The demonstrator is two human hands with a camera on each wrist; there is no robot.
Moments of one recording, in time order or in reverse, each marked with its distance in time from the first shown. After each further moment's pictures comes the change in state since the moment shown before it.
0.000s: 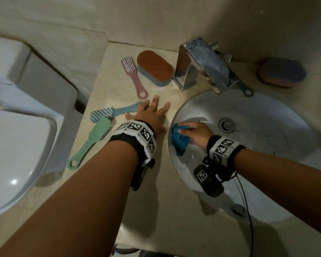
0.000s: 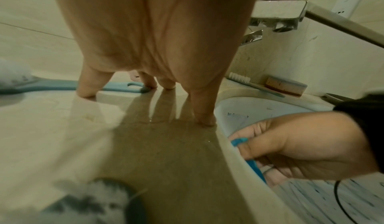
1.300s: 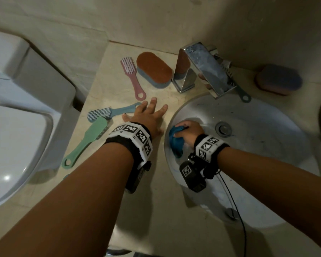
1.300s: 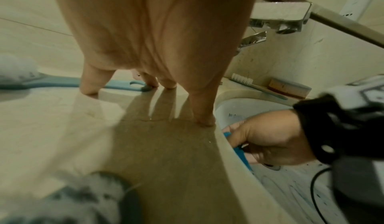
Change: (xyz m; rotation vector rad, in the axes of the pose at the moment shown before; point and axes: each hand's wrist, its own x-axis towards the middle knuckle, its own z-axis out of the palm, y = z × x) left_hand 0.004 -0.003 0.004 -0.007 0.016 -0.007; right_hand 0.022 -0.003 0.005 -0.089 0.130 0.042
